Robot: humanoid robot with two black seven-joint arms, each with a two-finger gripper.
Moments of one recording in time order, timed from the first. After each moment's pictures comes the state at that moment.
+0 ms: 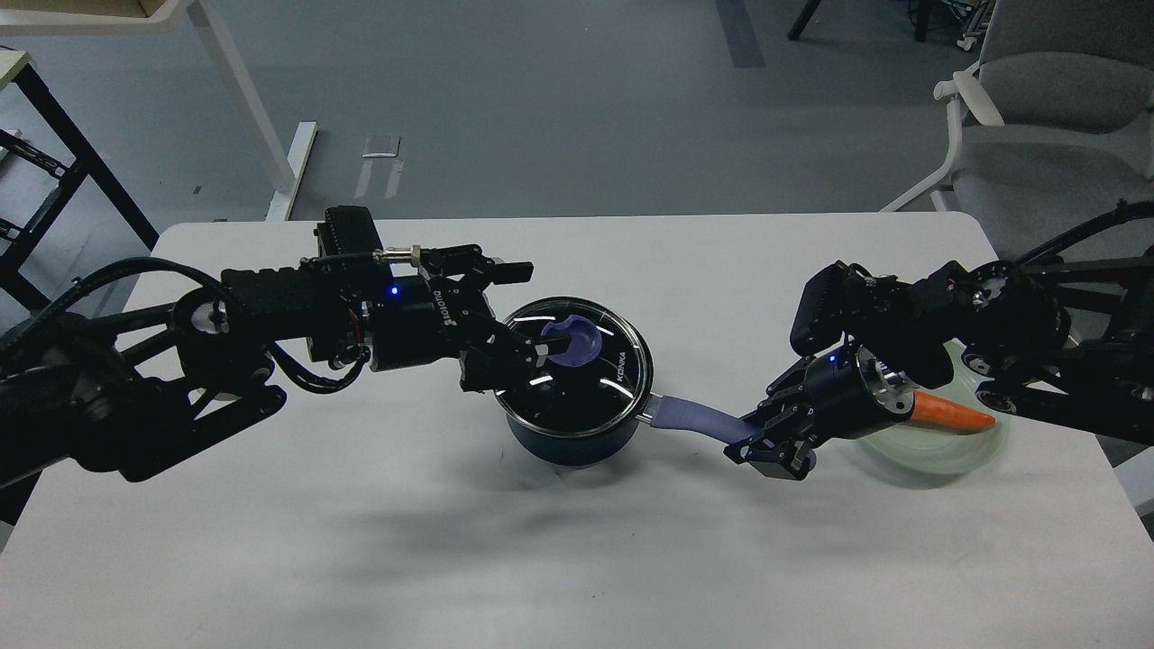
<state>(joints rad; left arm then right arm) -0.91 0.54 -0.28 -1.24 2.01 0.08 -0.49 1.38 -0.63 -0.41 1.38 -1.74 0.33 0.49</state>
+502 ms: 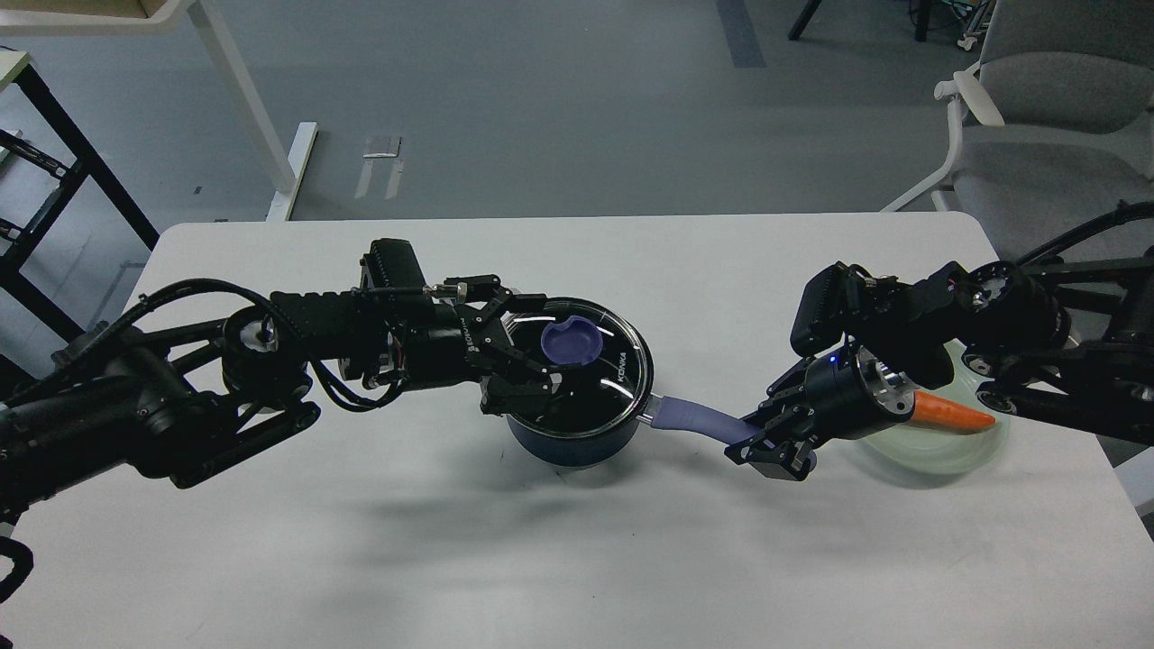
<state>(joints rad) -0.89 0.44 -0.23 -1.12 2.04 0.08 -0.49 1.38 -0.63 -0.41 1.38 -1.74 0.33 0.49</state>
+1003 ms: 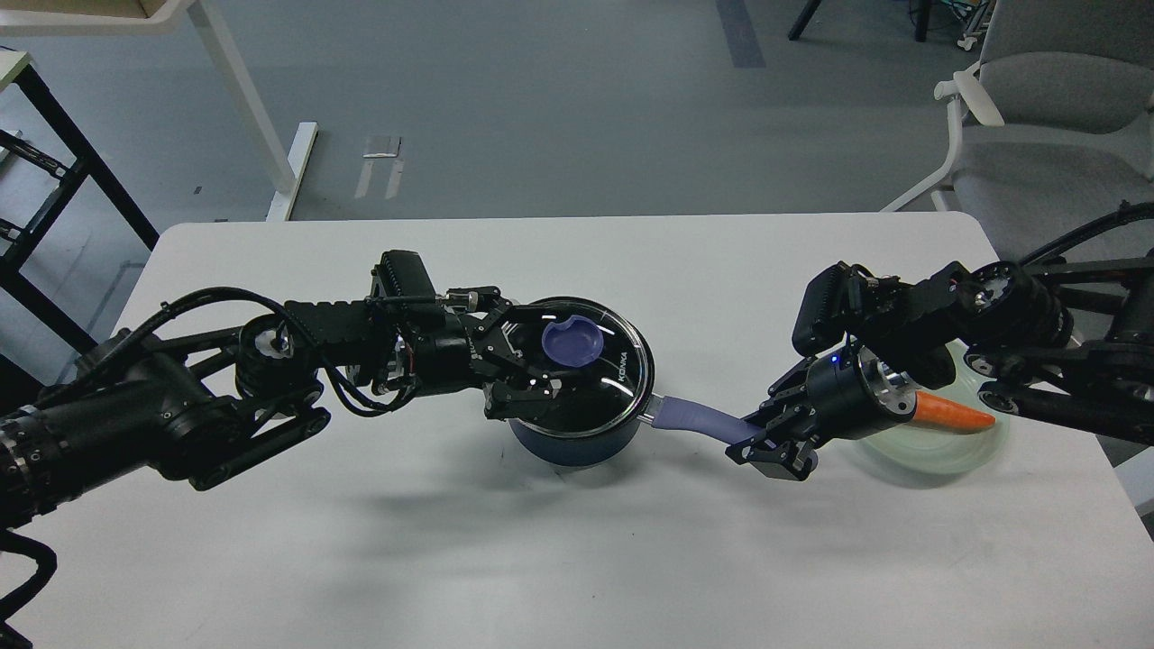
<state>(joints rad) -0.89 0.40 -0.21 -1.06 2.03 0.09 -0.49 1.38 -0.63 -0.41 1.38 -1.74 0.33 0.49</state>
